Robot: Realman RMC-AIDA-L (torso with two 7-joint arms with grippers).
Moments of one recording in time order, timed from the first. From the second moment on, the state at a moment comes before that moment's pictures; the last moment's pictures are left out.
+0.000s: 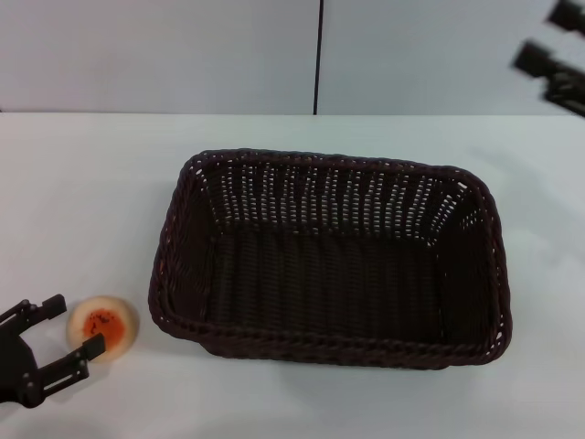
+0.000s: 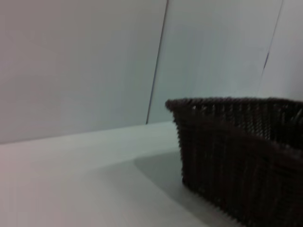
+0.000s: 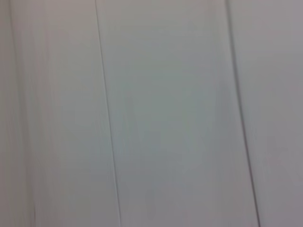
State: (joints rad) left arm -0.13 -2.06 0.21 0.51 2.16 1.69 -0.88; right arm 0.06 2.08 -1.15 -1.18 -1.13 -1.42 1.41
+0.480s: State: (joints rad) left arm -0.16 -2.07 0.26 0.45 2.18 1.59 -0.81; right arm 0.07 2.08 -1.07 -0.69 -0.80 -1.71 1.09
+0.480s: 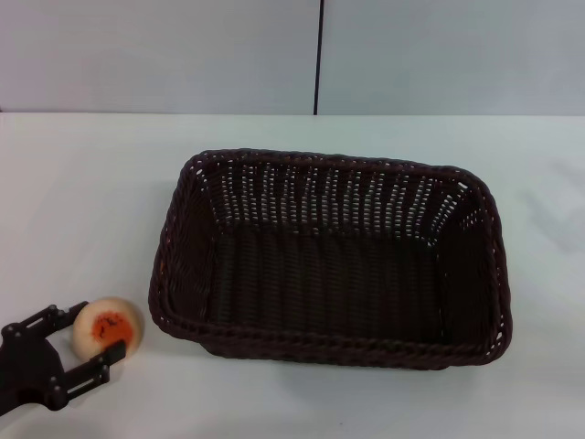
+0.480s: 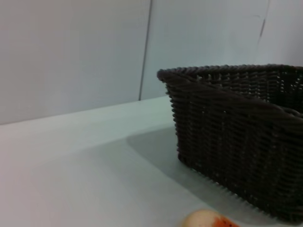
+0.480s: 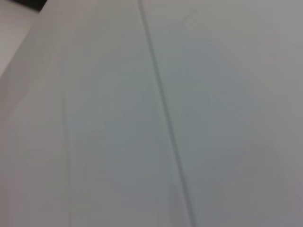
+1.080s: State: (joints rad) left arm -0.17 -2.06 0.04 0.43 2.17 1.69 -0.78; right arm 0.10 2.08 -0.90 -0.37 -0.75 -1.80 0.97
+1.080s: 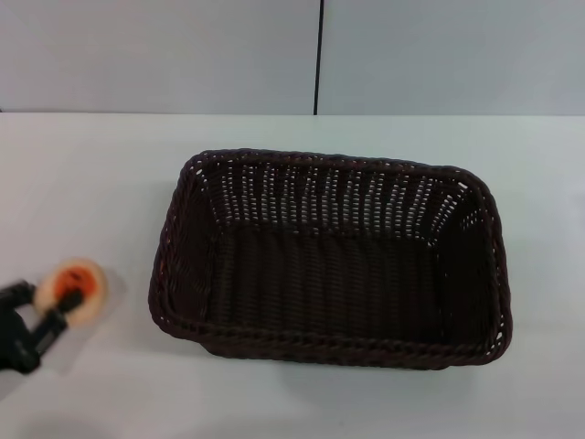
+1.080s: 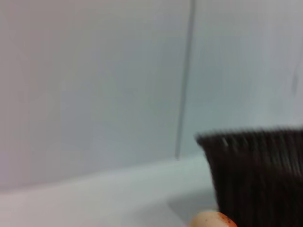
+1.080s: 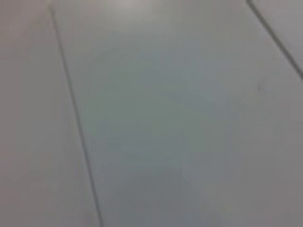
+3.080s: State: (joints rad) left arm -0.16 -2.07 -0.57 0.00 2.07 1.65 -0.40; right arm 0.24 2.08 -0.46 0.01 -0.75 -1.73 0.54
